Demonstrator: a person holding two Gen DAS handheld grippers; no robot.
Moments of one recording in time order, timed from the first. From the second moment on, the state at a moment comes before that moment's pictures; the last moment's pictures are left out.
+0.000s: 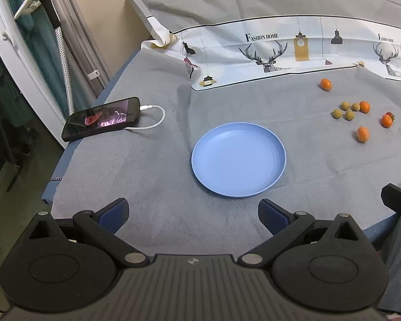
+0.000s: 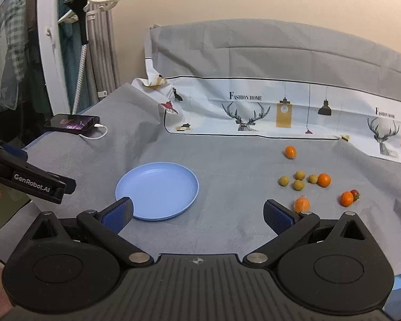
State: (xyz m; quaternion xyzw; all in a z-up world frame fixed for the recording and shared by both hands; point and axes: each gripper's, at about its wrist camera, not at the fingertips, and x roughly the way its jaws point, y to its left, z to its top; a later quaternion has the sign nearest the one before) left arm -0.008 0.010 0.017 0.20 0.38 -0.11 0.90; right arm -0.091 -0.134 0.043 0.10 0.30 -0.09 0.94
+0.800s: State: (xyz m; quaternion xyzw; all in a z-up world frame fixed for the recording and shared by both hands) left arm 0.071 -0.100 -0.027 0.23 0.44 -0.06 0.87; right arm -0.039 -0.227 -0.043 0.17 0.28 -0.17 0.93
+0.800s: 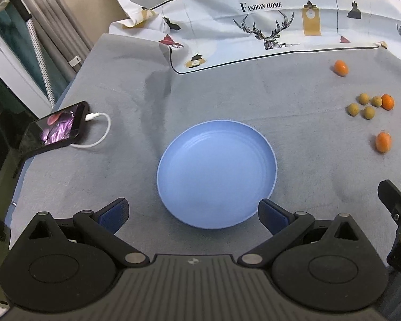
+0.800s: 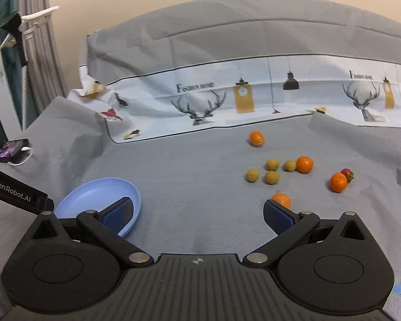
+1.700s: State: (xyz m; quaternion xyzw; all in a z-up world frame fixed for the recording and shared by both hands) left arm 0.066 -0.358 -0.143 0.33 0.42 -0.31 0.78; right arm -0.026 -0.476 -0.155 0.28 0.37 -0.30 0.83
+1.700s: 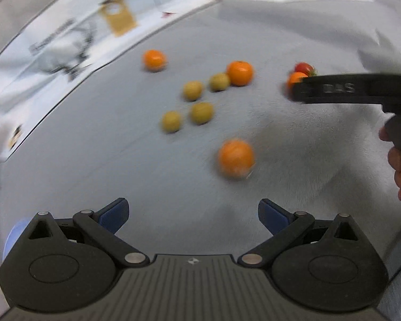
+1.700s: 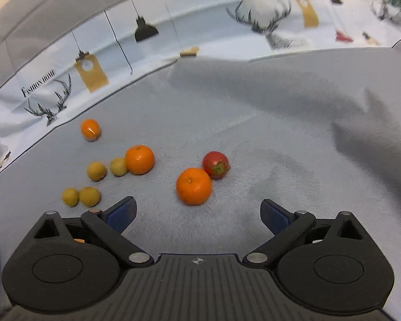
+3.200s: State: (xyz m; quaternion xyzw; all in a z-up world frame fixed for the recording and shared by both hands) left arm 0.093 -0.347 -0.145 0.27 0.45 -0.37 0.76; right arm -0.061 -0.423 -0.142 0.29 0.39 -0.32 0.81
